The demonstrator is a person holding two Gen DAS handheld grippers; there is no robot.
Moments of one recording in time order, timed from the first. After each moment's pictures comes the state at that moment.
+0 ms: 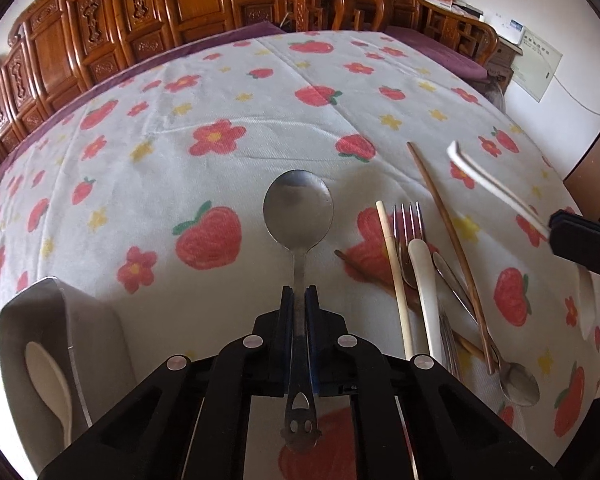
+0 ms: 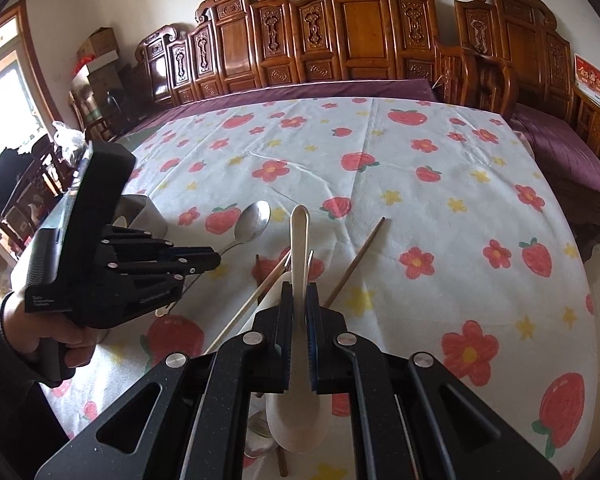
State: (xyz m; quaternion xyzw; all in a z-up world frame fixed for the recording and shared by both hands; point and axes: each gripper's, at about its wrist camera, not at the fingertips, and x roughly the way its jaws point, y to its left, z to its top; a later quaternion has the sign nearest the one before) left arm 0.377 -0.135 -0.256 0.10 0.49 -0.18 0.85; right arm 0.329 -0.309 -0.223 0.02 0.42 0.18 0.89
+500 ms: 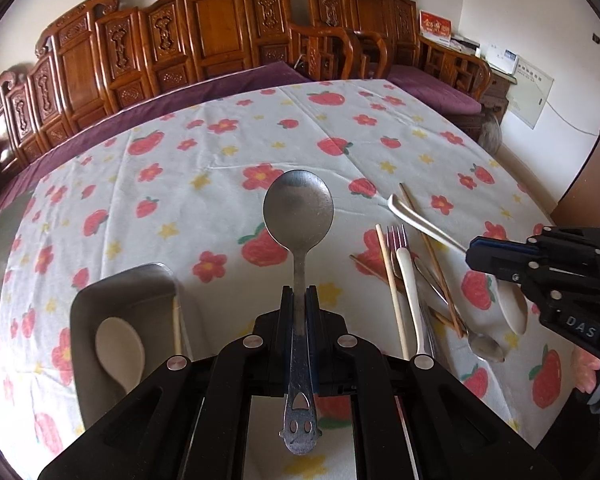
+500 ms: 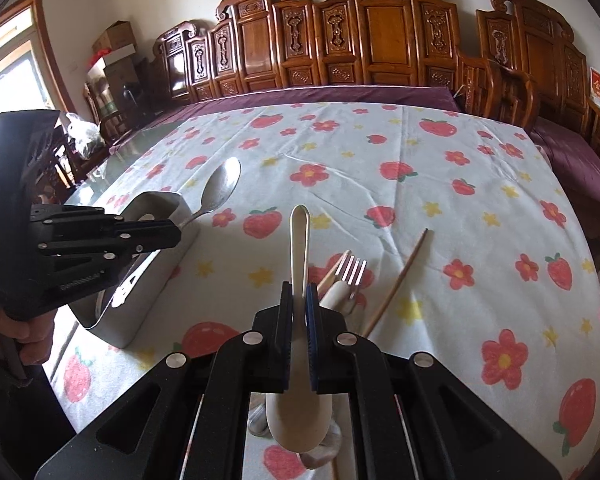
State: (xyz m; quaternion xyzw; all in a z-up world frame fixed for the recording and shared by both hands) left arm 0.329 -0.087 -0.190 0.08 0.44 -0.17 0.88; right arm 0.322 -0.268 -0.213 0.01 0.41 0.21 0.89
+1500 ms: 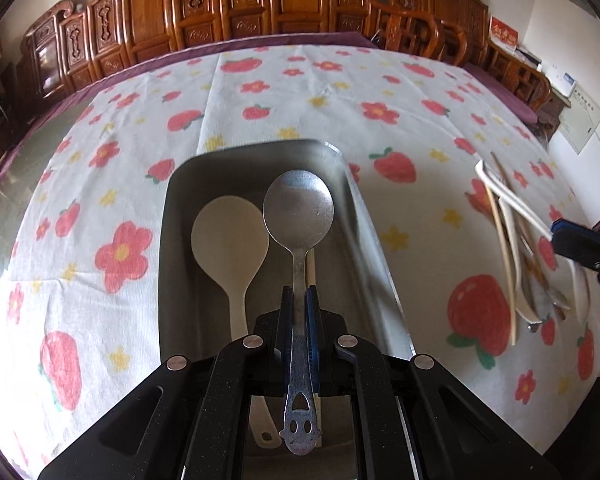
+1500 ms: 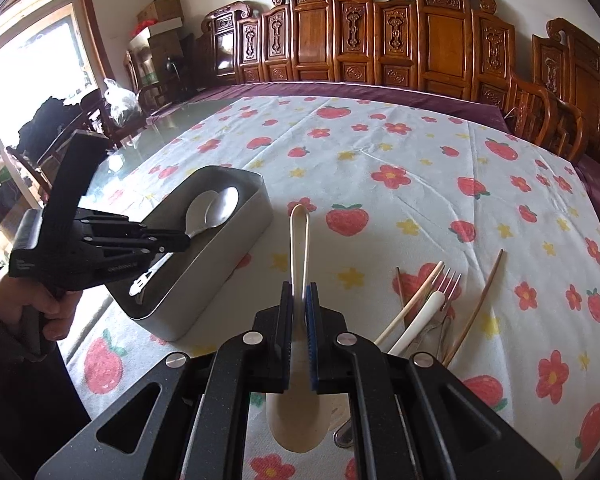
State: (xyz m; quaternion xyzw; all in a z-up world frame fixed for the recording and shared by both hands) left arm 0.315 0.023 -0.238 0.04 0.50 -0.08 0.86; right arm 0.301 -0.192 -0.209 -0.04 0.41 0.27 0.87
